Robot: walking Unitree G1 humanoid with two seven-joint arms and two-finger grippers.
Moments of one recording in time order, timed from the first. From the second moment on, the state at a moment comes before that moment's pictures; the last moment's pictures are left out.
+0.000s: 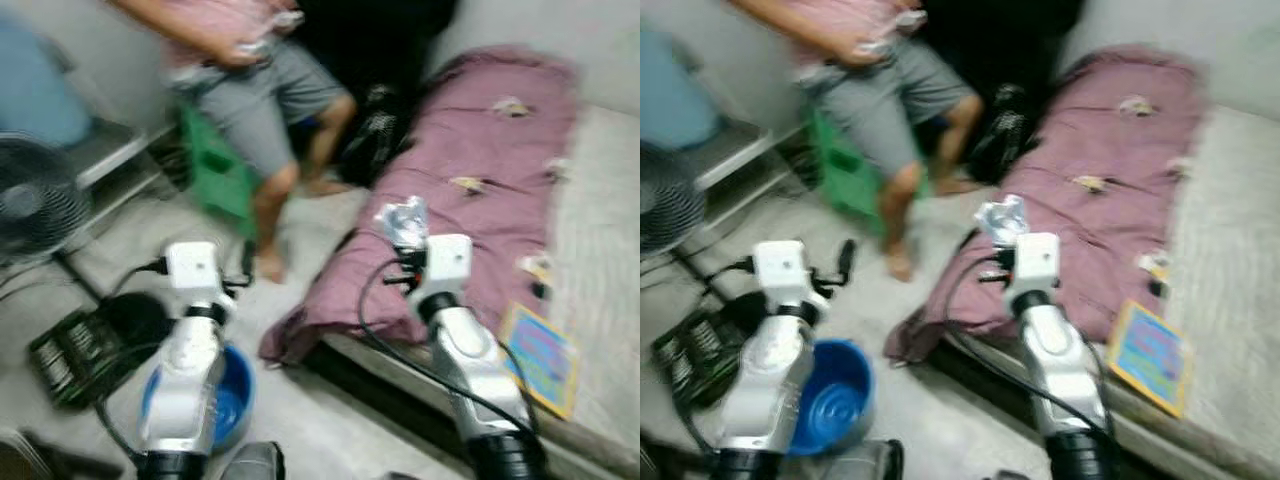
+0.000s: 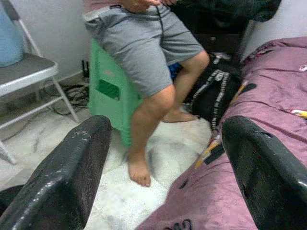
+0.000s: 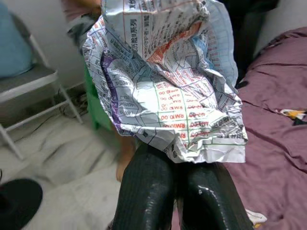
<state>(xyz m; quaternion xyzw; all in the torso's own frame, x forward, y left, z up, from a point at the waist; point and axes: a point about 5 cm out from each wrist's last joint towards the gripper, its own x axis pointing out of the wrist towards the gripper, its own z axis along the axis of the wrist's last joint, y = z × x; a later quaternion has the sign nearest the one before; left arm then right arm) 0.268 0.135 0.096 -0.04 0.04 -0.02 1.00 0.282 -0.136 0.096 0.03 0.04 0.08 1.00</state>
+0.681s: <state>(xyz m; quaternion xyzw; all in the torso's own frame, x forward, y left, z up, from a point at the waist) 0.268 0.136 0.095 -0.04 0.04 -0.01 1.00 0.283 -0.133 0.097 0.02 0.04 0.09 1.00</state>
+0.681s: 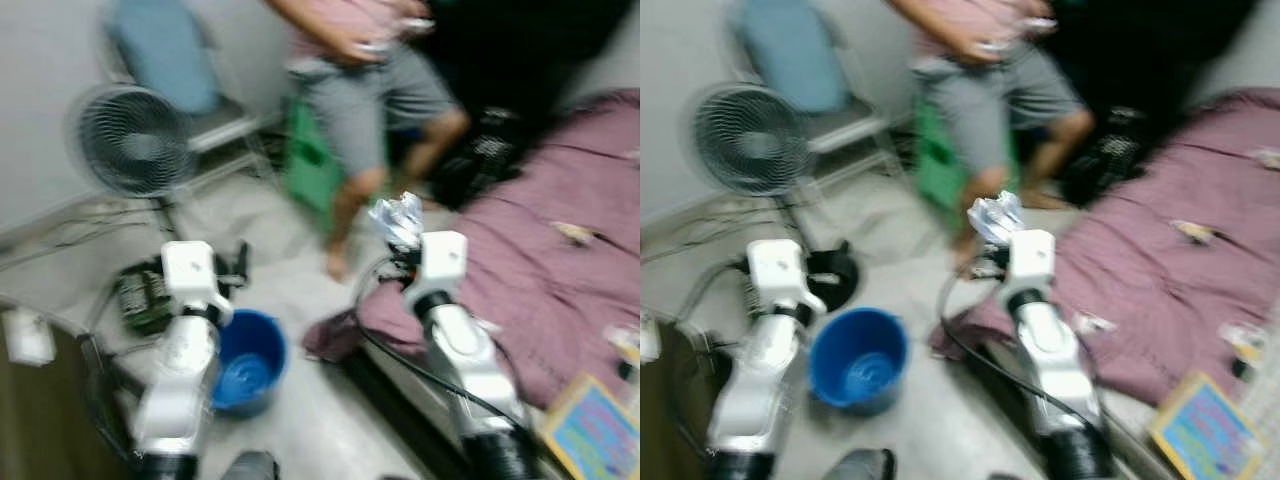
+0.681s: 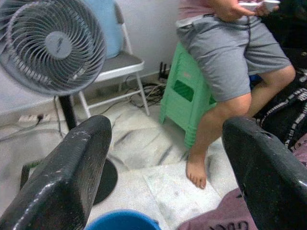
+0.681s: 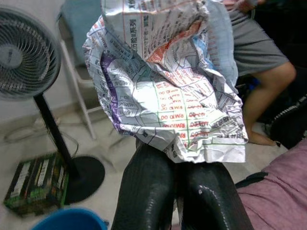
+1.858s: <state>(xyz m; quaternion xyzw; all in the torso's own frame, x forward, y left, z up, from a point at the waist) 0.228 0.170 0.094 0.03 0.05 -0.04 1.00 0.256 -0.176 0.092 -0.01 0.06 0.01 1.00</state>
